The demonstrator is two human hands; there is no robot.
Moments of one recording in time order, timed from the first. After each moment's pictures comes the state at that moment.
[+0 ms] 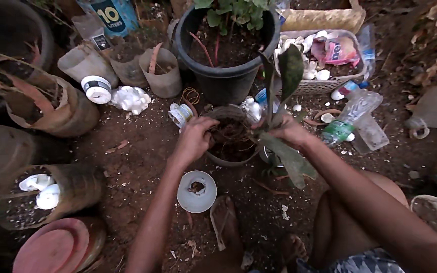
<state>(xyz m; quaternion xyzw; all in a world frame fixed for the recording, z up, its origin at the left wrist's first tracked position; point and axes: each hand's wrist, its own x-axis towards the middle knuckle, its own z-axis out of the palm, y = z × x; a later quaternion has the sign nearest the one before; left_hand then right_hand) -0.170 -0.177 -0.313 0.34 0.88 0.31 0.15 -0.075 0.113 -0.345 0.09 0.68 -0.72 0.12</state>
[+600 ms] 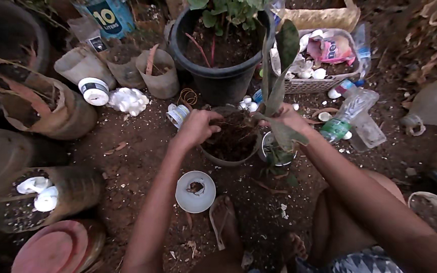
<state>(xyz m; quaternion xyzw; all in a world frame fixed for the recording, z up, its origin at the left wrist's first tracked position) -0.202 -0.149 -0.296 0.36 0.86 0.24 0.26 -0.089 0.106 -0.321 0.13 0.68 -0.72 0.06</state>
